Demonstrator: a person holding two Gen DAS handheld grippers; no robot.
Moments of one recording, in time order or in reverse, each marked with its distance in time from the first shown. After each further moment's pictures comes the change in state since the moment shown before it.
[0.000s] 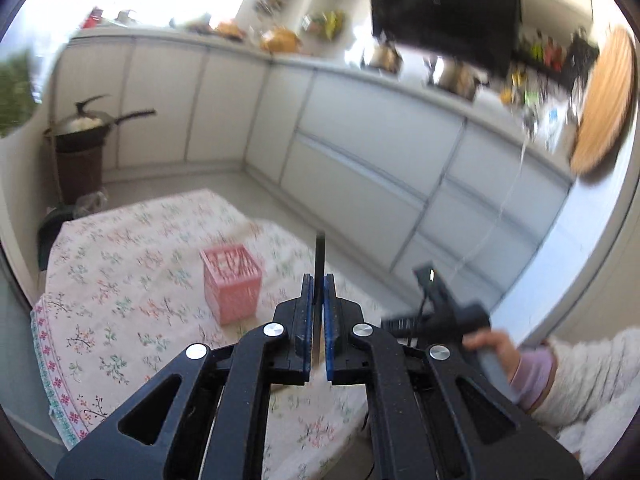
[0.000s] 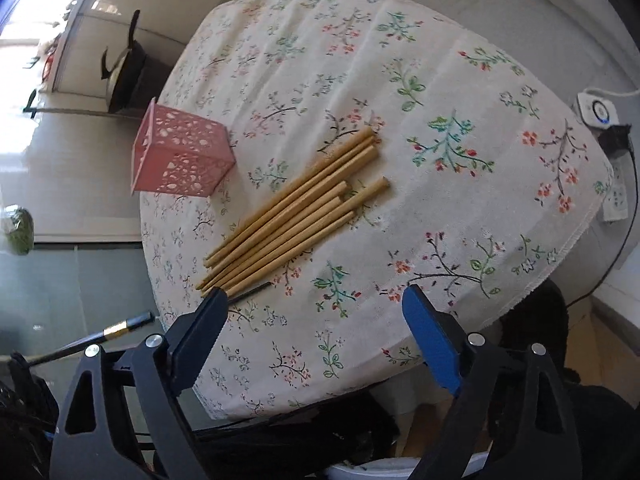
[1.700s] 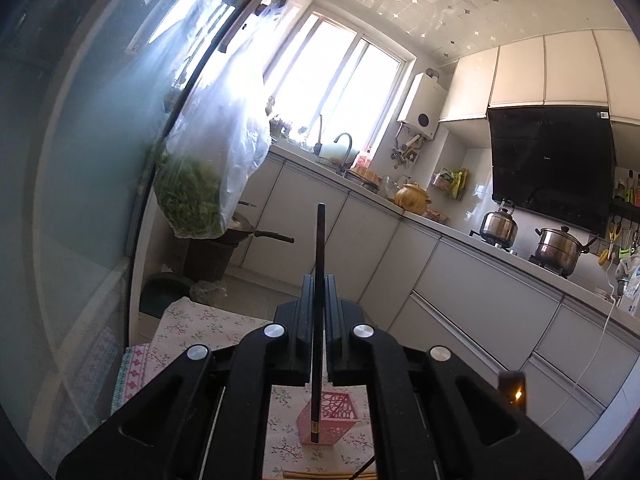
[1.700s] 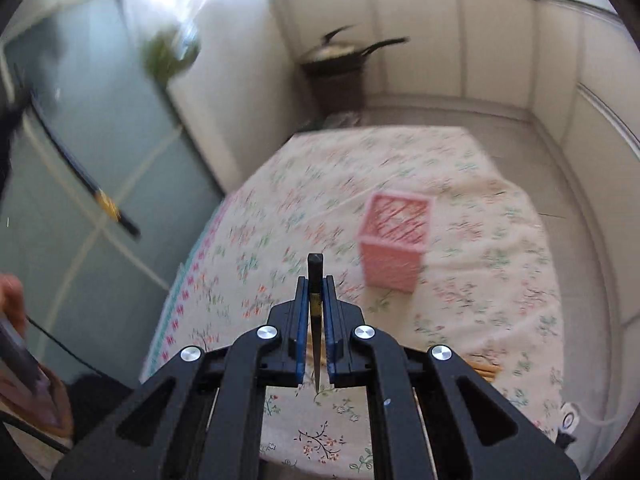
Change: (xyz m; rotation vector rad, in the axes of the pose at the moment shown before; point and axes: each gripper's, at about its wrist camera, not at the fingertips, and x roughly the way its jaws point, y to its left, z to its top) left arm -0.097 0.014 0.046 -0.230 -0.490 0.420; right arm -0.061 0.192 -0.013 -0.762 -0.328 -0.003
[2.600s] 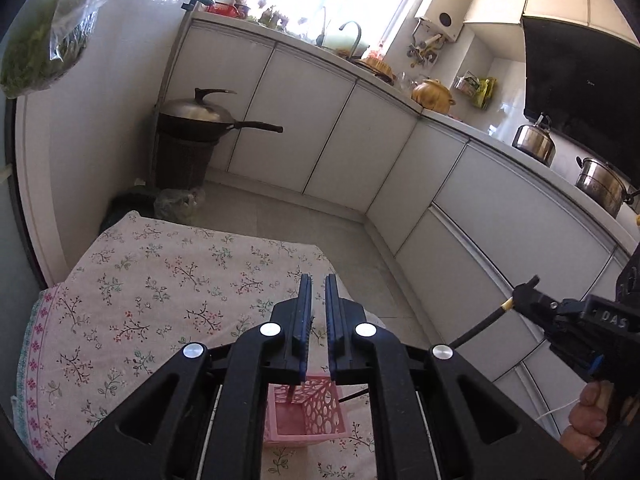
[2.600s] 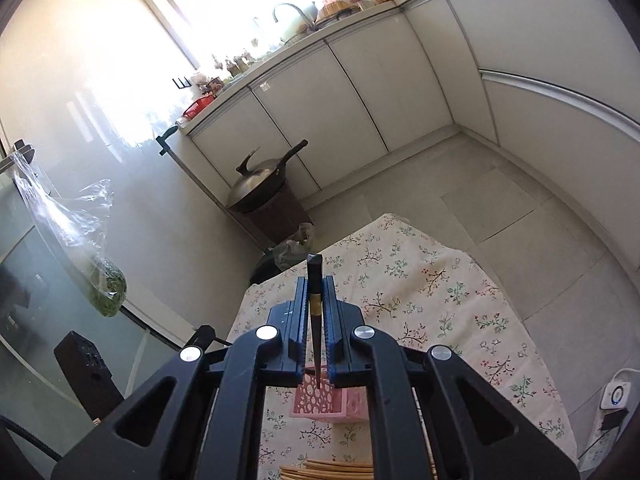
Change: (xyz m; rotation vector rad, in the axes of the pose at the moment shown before) left arm 0.209 -0.021 -0.079 -0.012 0.332 0.045; right arm -0.005 -0.112 0.092 0.374 -0.272 -0.013
